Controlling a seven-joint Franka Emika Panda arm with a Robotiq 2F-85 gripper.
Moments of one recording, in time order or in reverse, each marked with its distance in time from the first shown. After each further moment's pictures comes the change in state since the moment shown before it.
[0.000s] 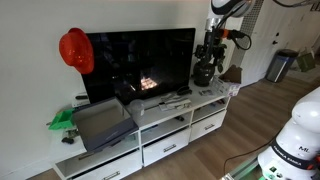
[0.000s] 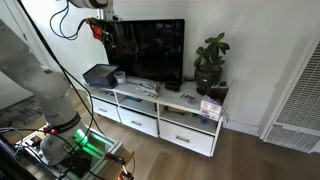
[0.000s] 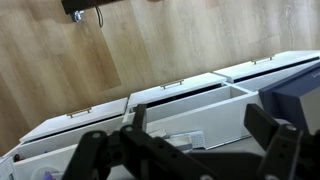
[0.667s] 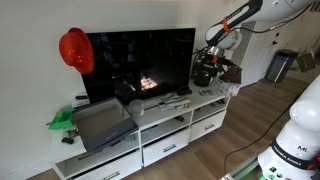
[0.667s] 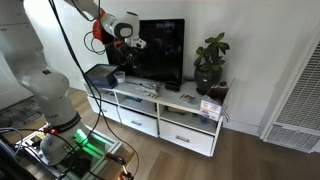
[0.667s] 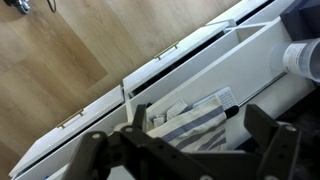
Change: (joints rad) arm -0.057 0.316 -0.140 -0.066 0.183 0.466 -0.078
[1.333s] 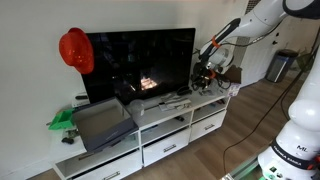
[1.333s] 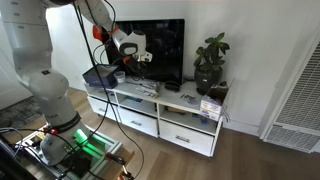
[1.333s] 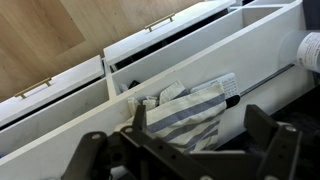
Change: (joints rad) arm -0.031 0.219 0.020 0.007 0.250 0.291 -0.422
